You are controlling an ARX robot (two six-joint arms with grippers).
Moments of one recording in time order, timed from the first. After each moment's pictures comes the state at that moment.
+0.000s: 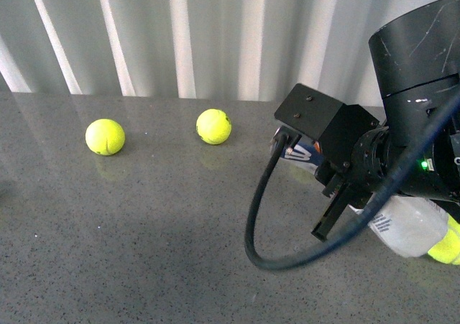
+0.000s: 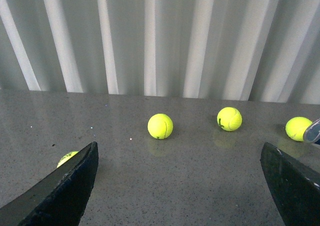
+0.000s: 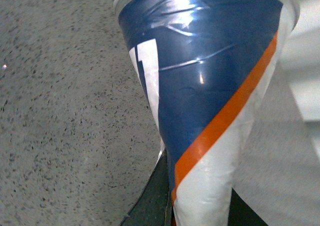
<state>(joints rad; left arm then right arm) 0.00 0.00 0.02 0.00 0.00 0.00 0.39 1.90 0.84 0.38 0.15 -0.74</state>
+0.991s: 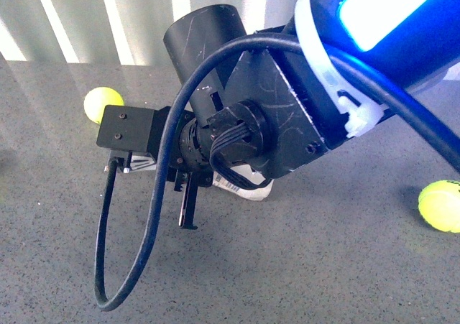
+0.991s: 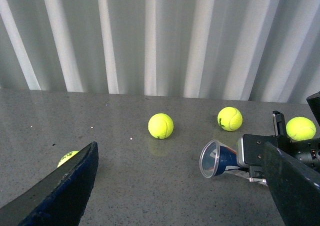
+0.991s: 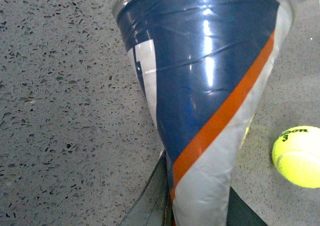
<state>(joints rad) 0.00 0.00 0.02 0.00 0.00 0.00 0.64 2.30 1.31 0.25 -0.11 -0.96</state>
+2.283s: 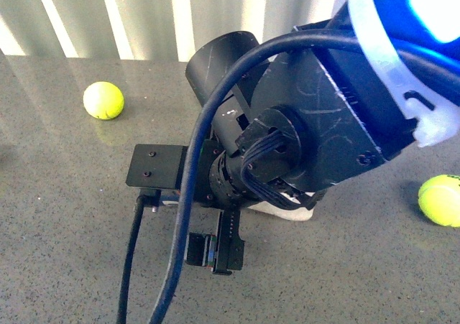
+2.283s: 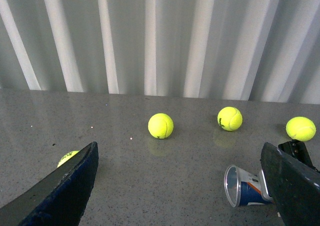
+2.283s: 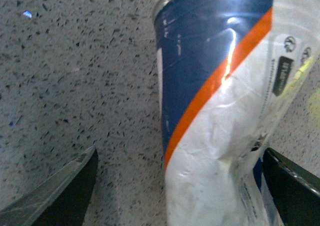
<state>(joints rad) 0.00 0.00 0.02 0.00 0.00 0.00 0.63 2.22 1.18 0.06 -0.11 -0.91</state>
